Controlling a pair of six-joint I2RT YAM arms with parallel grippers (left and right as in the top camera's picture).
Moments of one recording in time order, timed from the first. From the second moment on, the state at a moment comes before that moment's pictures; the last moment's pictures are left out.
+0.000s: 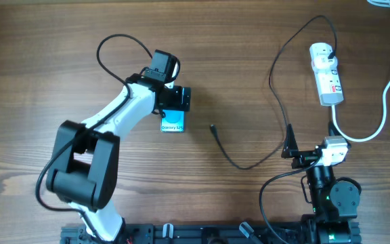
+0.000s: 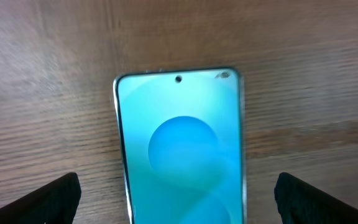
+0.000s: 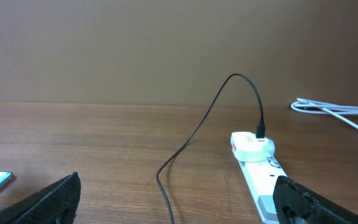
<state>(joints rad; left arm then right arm) -0.36 1.89 1.20 -0.54 0.01 -0.25 0.02 0.02 0.01 0.00 -0.04 -0.01</state>
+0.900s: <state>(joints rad) -0.38 1.98 1.24 -0.60 -0.03 -0.26 0.02 0.02 0.01 0.00 -0.04 -0.01</state>
